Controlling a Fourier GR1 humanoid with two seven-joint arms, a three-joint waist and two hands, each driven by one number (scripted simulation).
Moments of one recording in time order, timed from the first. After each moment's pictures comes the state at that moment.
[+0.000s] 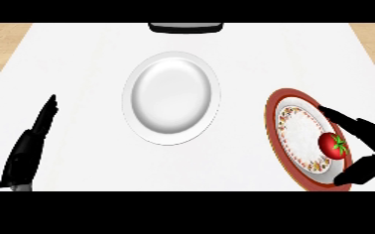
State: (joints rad) left arm 0.08 0.35 0.06 -1.48 -0.13 0.07 -0.13; right arm -0.09 -0.59 -0.06 -1.25 0.21 0.60 0.00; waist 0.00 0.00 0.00
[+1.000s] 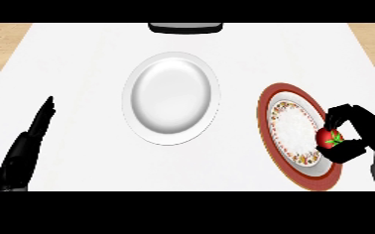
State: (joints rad) left arm 0.10 0.31 0.11 -1.53 -0.17 0.02 -0.11; right arm -0.13 -0.51 -0.07 -1.32 0.55 0.29 0.12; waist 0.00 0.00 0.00
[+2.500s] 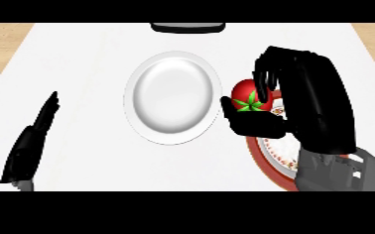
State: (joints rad) left arm 0.05 0.29 0.12 -1.49 -0.20 0.00 -0.11; right arm -0.53 -0.17 0.28 -1.97 0.90 0.20 0.67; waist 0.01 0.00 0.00
